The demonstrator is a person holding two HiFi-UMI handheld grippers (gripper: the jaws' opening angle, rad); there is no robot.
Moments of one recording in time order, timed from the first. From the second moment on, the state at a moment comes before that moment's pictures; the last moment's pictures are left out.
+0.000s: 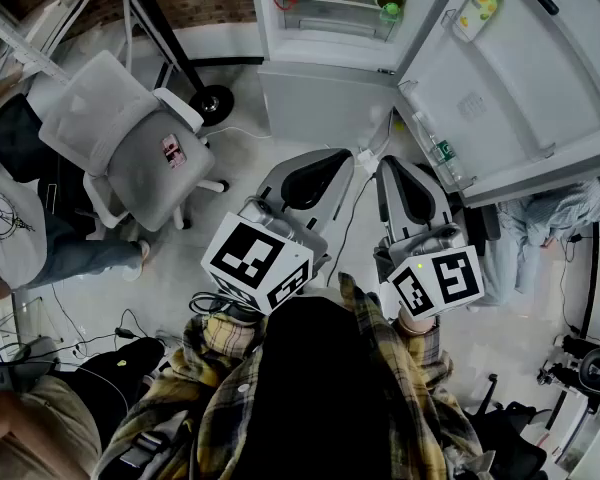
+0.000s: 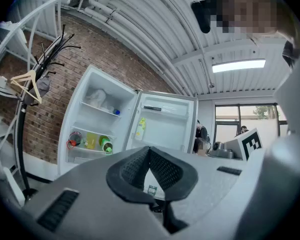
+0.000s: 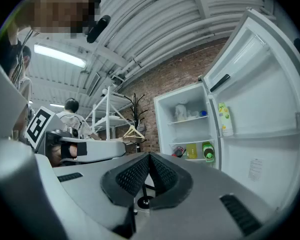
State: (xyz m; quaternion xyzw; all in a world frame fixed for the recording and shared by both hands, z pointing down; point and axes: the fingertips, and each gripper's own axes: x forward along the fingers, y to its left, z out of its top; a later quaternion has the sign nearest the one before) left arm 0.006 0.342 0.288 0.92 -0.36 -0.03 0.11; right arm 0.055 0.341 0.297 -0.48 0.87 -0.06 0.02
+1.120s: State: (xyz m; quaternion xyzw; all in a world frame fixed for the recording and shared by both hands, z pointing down) left arm 0.026 0.375 0.300 0.91 -0.40 -0.03 0.13; right arm 0.081 0.378 0.312 -0.45 0.89 -0.09 0.03
